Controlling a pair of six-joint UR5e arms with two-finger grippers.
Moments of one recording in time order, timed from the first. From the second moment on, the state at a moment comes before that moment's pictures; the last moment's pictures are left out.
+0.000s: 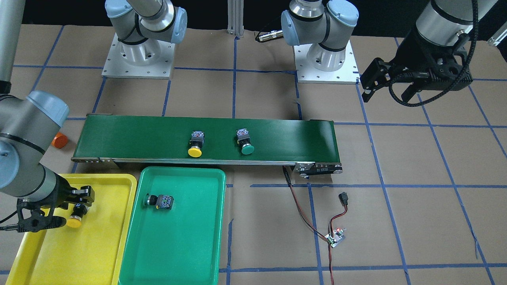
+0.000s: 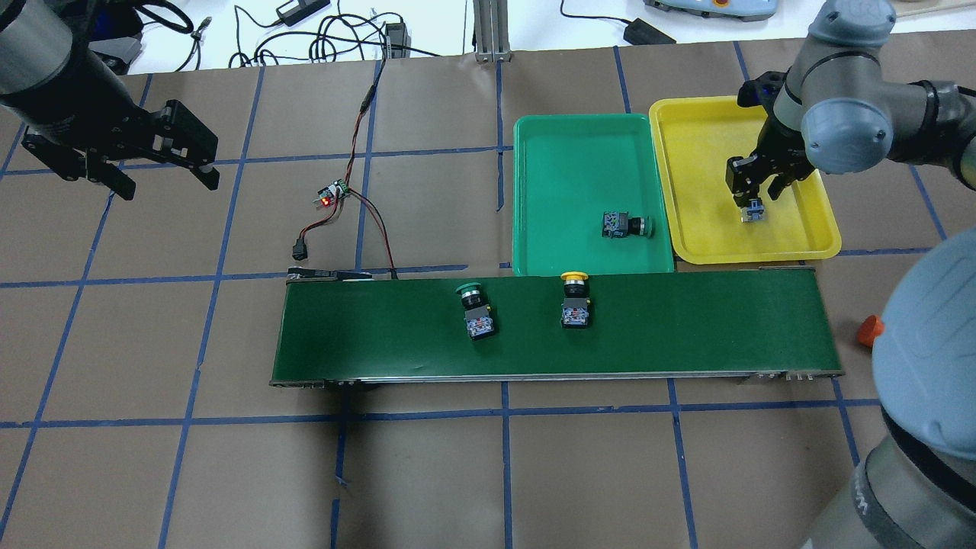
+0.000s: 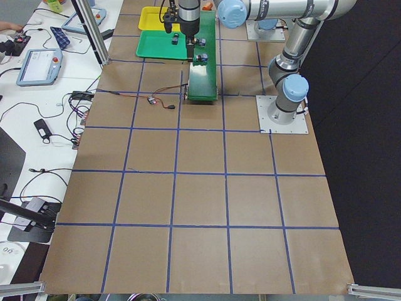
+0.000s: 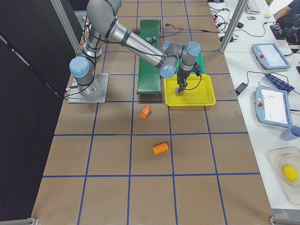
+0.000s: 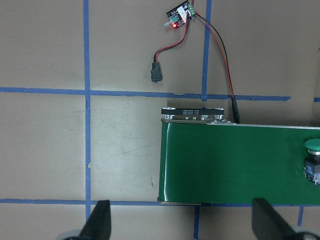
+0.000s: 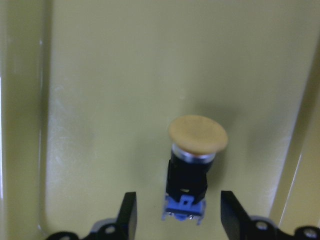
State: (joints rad) left arm -1.37 -1.52 -1.57 -1.62 1.53 0.15; right arm 1.32 -1.07 1.62 -2.07 -1.62 -0.41
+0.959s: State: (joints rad) left arm -1.37 -1.51 -1.58 -1.63 1.52 0.15; right arm 1.44 -1.36 1.85 -2.05 -1.60 -0.25
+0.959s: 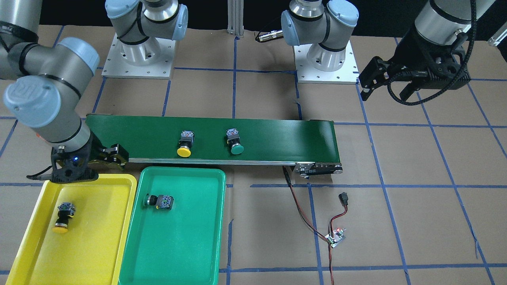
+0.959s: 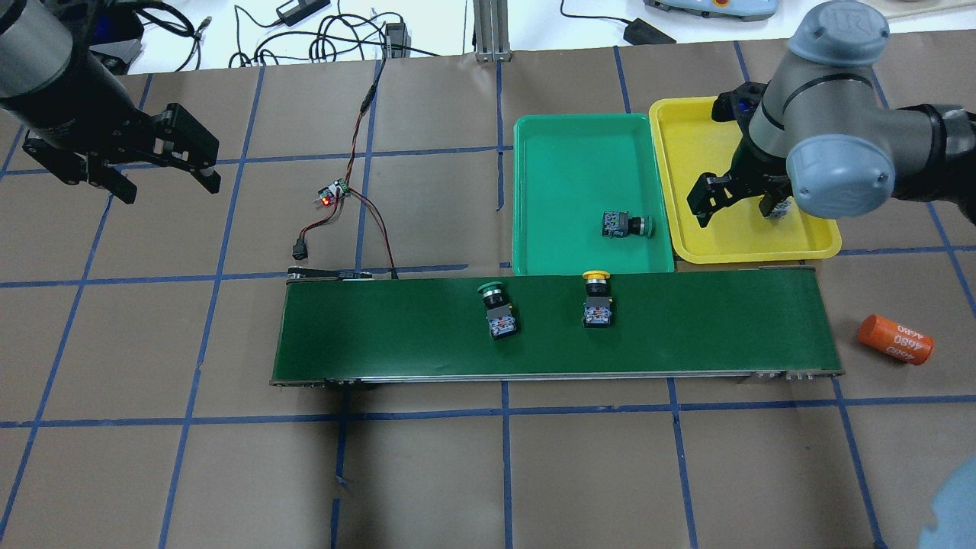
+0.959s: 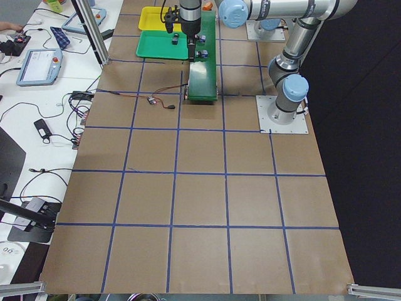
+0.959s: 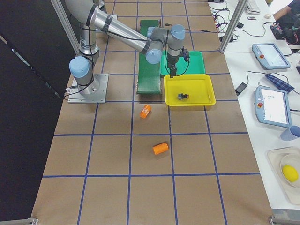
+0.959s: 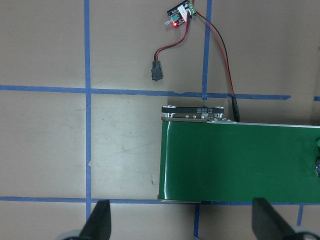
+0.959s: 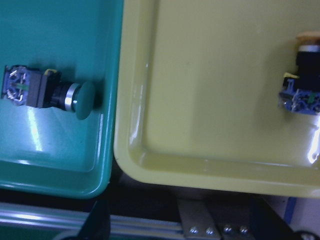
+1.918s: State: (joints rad) left arm -1.37 -1.52 -1.57 -1.63 1.54 0.15; right arm 1.68 -1.51 2.04 -2.07 -1.60 0.08
